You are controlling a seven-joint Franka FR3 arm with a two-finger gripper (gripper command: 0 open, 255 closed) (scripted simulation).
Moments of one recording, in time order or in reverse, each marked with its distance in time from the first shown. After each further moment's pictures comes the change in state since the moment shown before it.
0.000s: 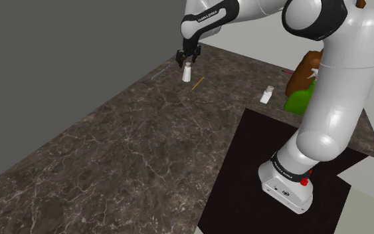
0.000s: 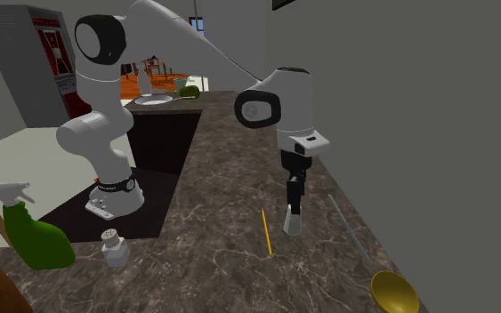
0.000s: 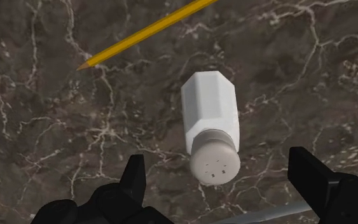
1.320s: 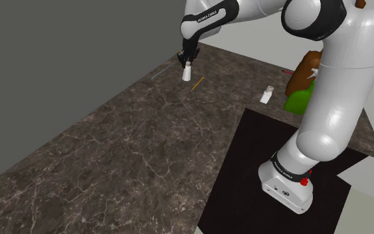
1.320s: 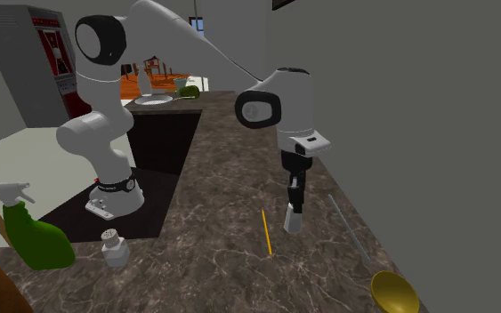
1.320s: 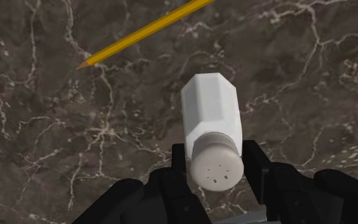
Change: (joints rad) arm 0.000 0.004 0.000 0.003 0.000 0.001 0.000
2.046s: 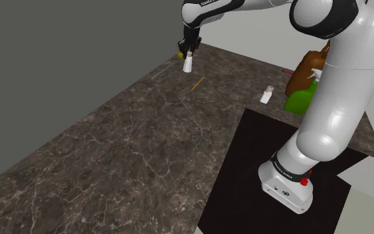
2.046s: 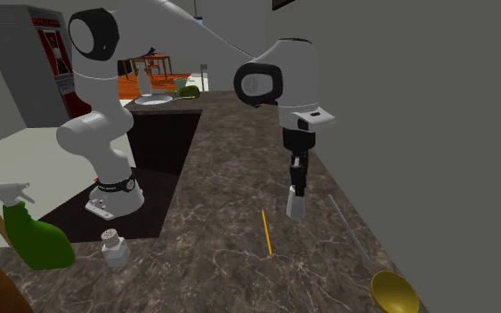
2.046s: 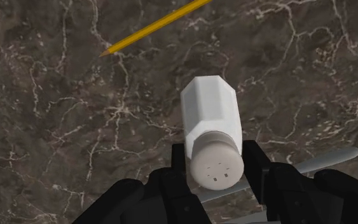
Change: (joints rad) arm 0.001 -0.054 0.000 0.070 0.003 -0.124 -0.010
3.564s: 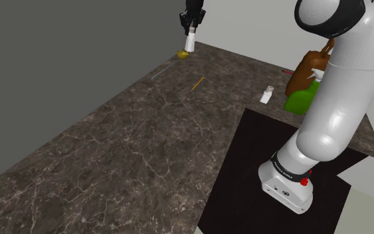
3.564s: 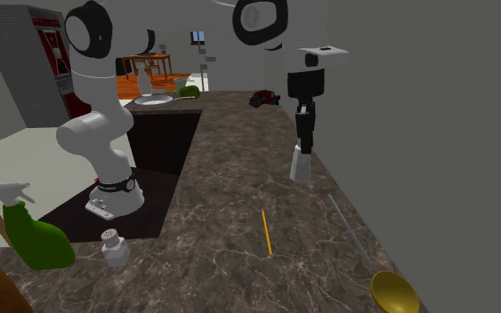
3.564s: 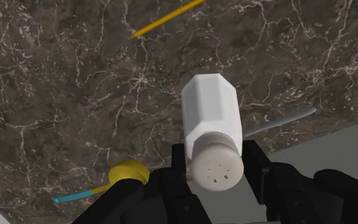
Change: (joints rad) arm 0.000 -0.031 0.000 0.265 0.007 -0.295 -0.022
